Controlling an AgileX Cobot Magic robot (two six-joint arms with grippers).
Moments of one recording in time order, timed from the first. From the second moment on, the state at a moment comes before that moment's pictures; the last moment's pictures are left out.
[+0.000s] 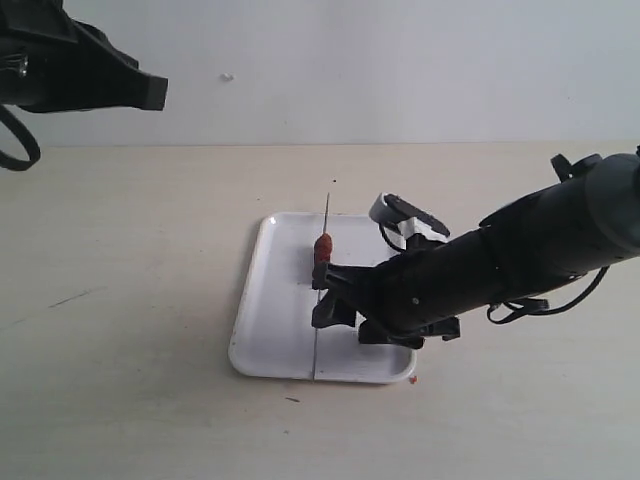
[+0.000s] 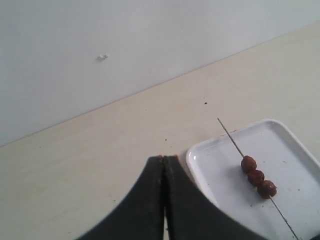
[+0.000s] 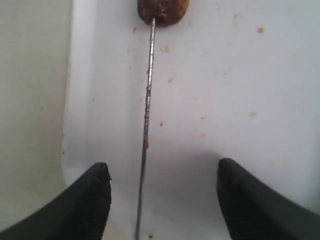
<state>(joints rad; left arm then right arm) -0.53 1.32 -1.01 0.48 0.31 -0.42 0.33 1.95 -0.88 1.61 0.42 -0.98</state>
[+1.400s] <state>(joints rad) -0.46 0.01 -0.19 0.46 0.29 -0.60 0.33 0.33 -0.53 1.29 0.31 -1.28</state>
